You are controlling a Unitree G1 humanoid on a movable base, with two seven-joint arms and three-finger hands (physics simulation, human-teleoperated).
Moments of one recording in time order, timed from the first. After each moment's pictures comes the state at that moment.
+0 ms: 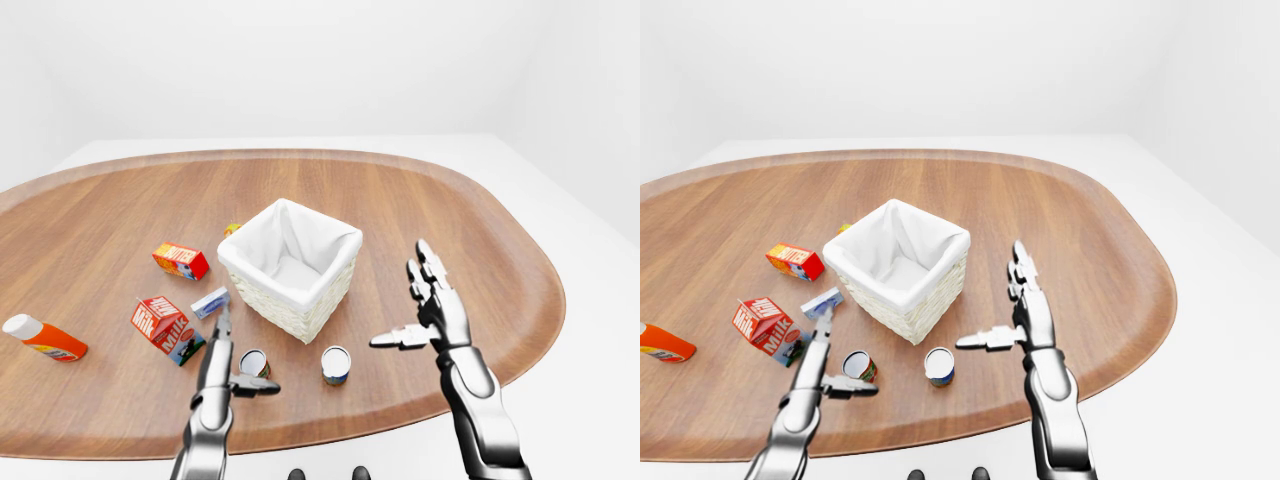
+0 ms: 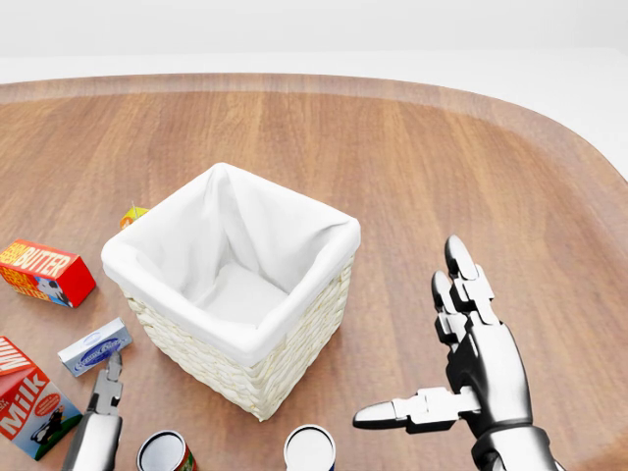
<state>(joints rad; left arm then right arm) 0.13 0.07 0.06 0.17 0.45 0.09 0.08 0.10 -0.01 -0.03 -0.23 0.05 0.09 0.12</state>
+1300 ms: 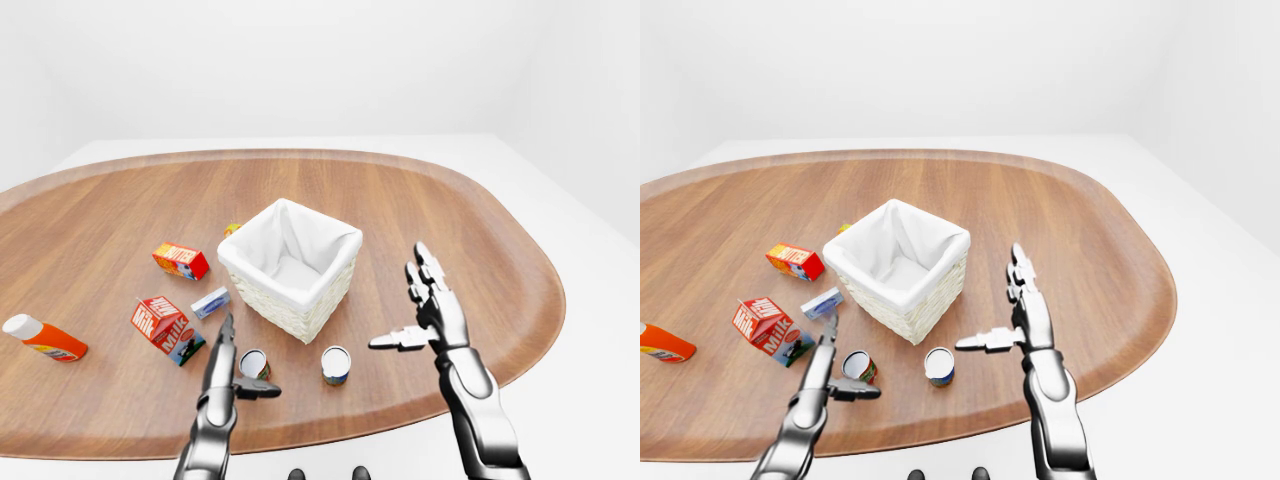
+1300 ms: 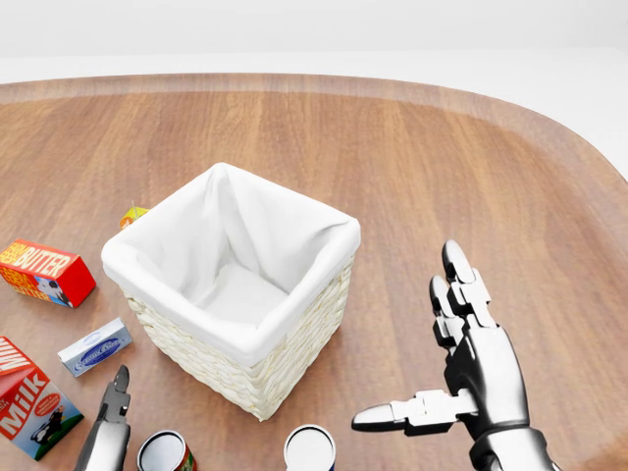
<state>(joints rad) 0.04 0.09 0.05 0.44 0.42 0.00 0.15 0.10 -0.01 -0.02 -0.22 0.05 0.09 0.12</state>
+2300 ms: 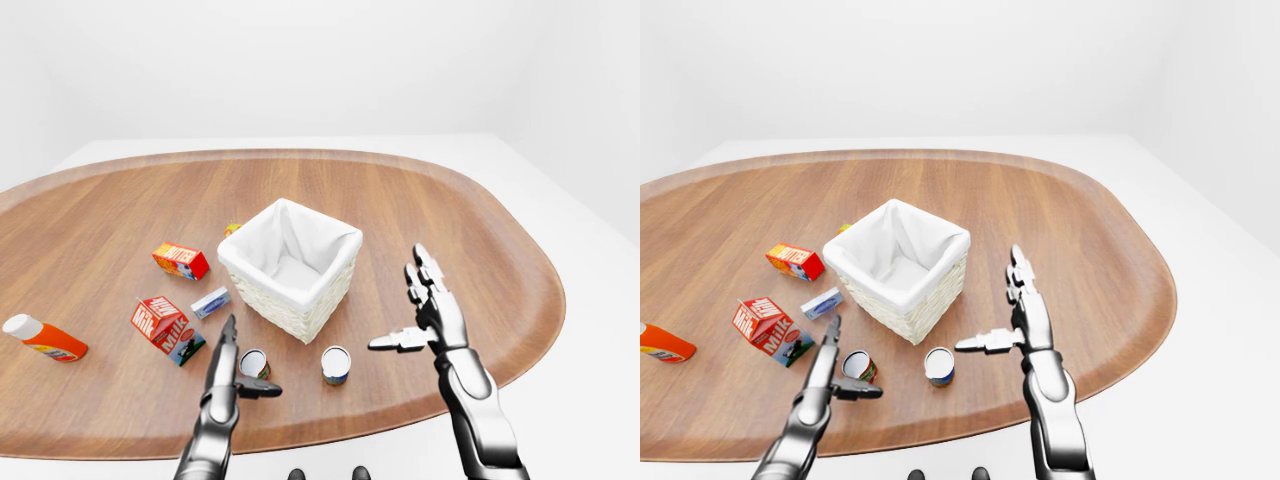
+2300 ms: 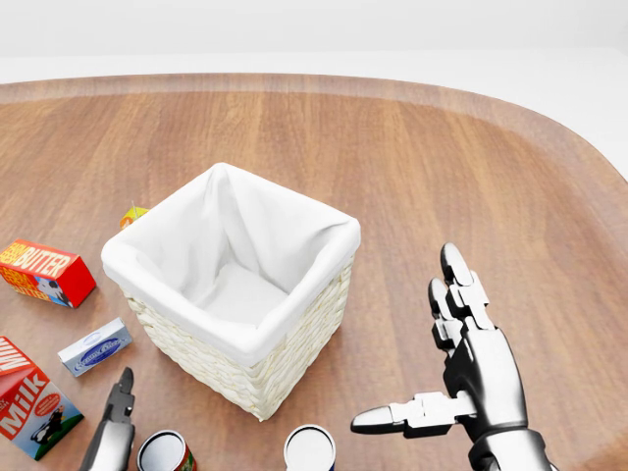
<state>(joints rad) -0.02 0.10 0.05 0.57 0.40 -0.05 0.18 0.10 -0.01 -0.02 -0.21 0.04 0.09 0.12</state>
